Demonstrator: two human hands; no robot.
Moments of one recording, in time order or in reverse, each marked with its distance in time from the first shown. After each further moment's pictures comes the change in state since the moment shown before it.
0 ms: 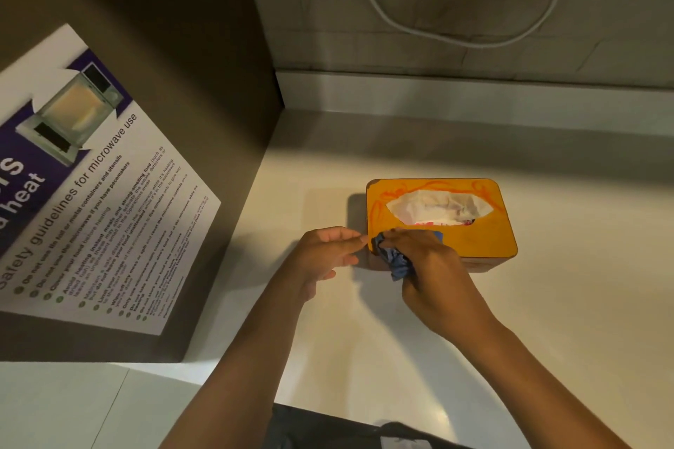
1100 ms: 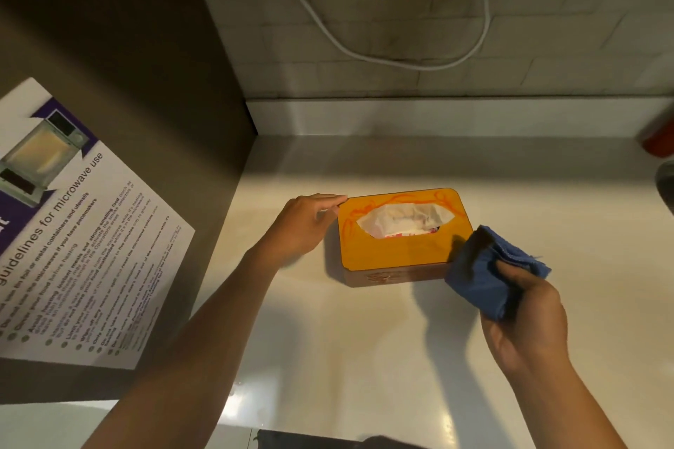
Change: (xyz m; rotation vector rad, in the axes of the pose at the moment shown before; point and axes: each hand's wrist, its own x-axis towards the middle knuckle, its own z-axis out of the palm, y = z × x) left_hand 0.048 0.050 -0.008 0.856 0.079 0.711; right_hand -0.055 0.051 -0.059 1.637 0.776 0.809
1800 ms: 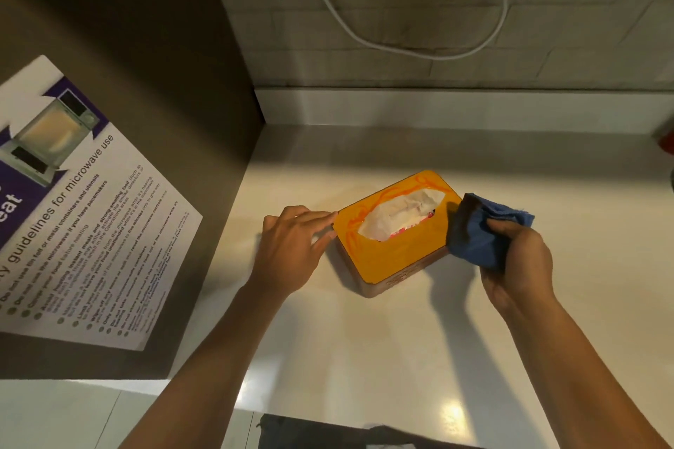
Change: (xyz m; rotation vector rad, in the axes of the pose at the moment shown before) left_hand -0.060 -0.010 0.015 0.367 0.256 0.090; right_hand 0.048 -0.002 0.022 -0.234 -0.012 -0.046
